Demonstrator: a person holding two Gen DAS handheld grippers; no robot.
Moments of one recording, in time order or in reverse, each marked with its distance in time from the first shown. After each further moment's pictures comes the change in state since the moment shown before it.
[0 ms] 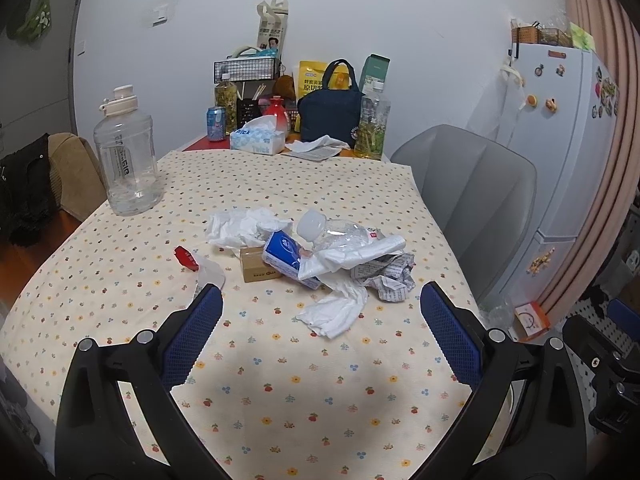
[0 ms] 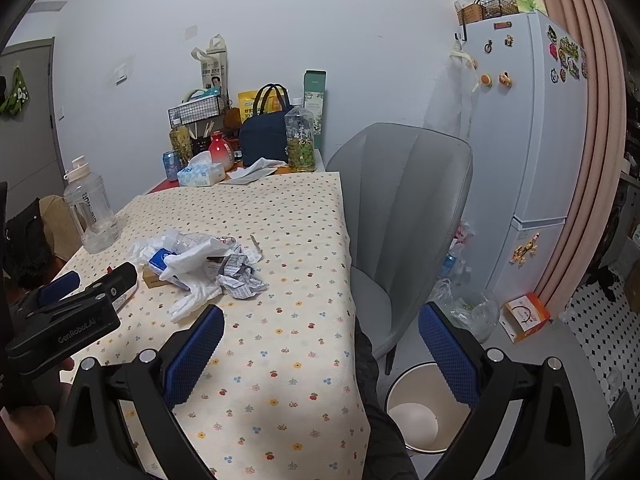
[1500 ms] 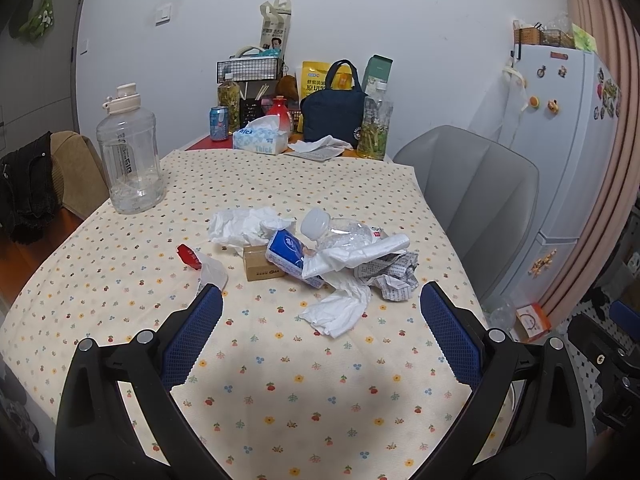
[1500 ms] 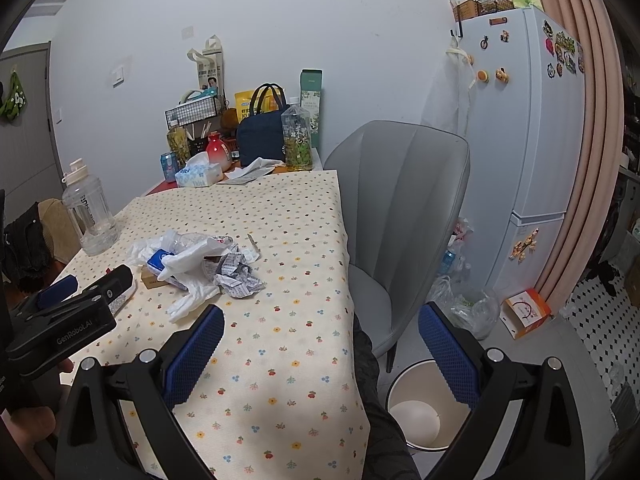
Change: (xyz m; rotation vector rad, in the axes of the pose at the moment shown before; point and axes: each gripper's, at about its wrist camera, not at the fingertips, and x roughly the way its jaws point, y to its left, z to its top) left arm 0.002 0.003 -0.002 -0.003 0.000 0.006; right arm 0.001 -0.004 -0.001 0.016 0.005 -0.002
